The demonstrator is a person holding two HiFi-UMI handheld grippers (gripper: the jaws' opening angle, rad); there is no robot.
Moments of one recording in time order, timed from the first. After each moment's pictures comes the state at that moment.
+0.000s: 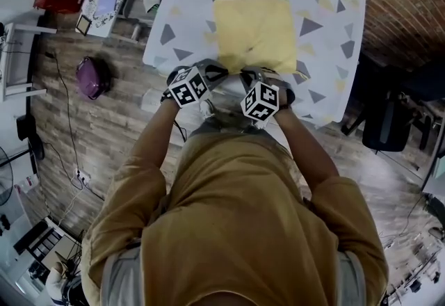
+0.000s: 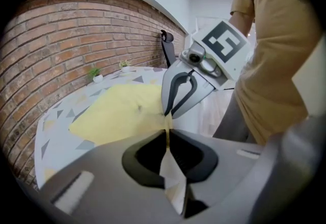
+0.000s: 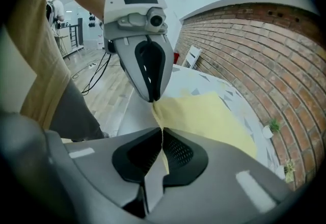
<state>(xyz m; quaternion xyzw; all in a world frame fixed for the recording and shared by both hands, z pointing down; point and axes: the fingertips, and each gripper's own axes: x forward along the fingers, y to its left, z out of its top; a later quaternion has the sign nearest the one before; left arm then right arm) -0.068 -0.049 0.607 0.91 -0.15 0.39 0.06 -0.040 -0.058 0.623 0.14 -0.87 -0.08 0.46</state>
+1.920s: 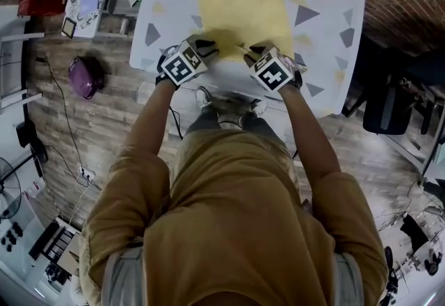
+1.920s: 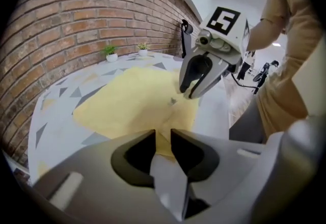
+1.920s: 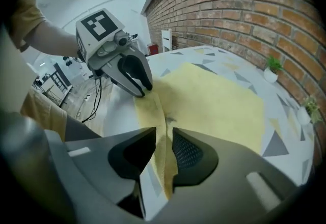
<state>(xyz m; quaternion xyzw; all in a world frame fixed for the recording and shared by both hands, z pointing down) -0.082 -0.123 0.637 0.87 -0.18 0.42 0.15 -0.002 -0.120 0.629 0.18 -0.85 0.17 0.46</state>
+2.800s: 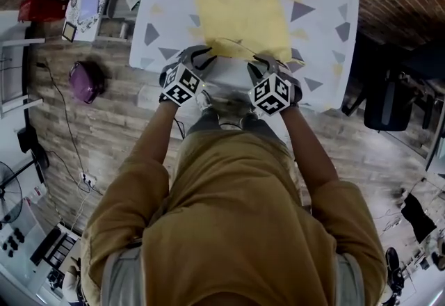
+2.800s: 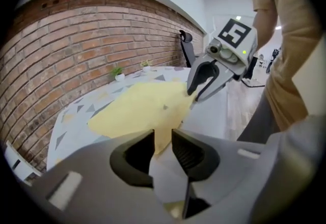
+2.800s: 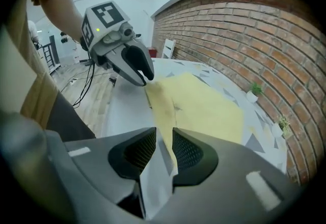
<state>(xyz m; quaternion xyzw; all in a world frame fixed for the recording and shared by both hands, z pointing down) -0.081 -0.094 0.623 0.88 -0.27 0.38 0.05 0.022 -0.080 0.629 0.25 -0.86 0.02 0.45</state>
